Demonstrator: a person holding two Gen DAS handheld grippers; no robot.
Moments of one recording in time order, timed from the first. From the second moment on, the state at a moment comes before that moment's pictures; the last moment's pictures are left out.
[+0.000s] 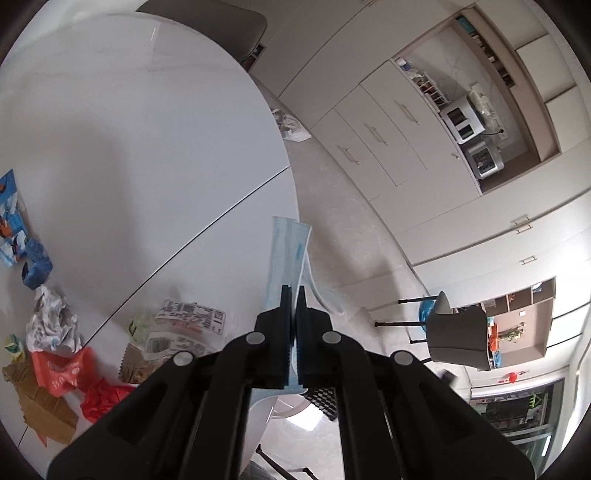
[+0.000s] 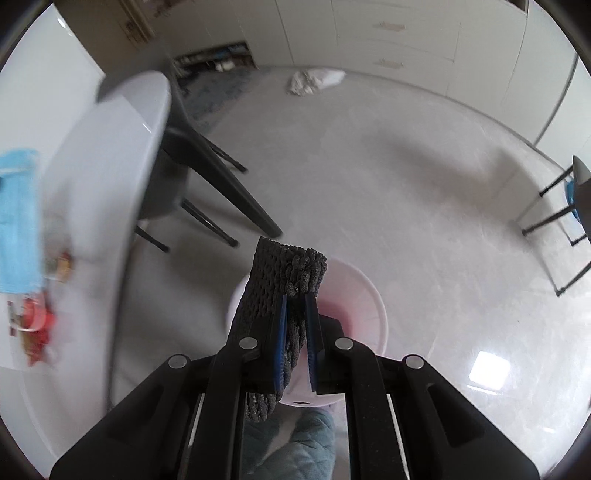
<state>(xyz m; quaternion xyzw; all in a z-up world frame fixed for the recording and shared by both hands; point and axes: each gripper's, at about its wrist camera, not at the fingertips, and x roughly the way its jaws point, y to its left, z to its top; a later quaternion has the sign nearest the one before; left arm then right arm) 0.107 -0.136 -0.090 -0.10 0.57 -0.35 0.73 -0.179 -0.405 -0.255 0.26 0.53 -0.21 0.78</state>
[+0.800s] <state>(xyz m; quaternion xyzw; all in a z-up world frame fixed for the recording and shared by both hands) 0.065 -0.147 -0.052 -0.04 0.55 -0.43 0.71 -0.176 -0.405 -0.355 0.28 0.58 -0.28 0.71</state>
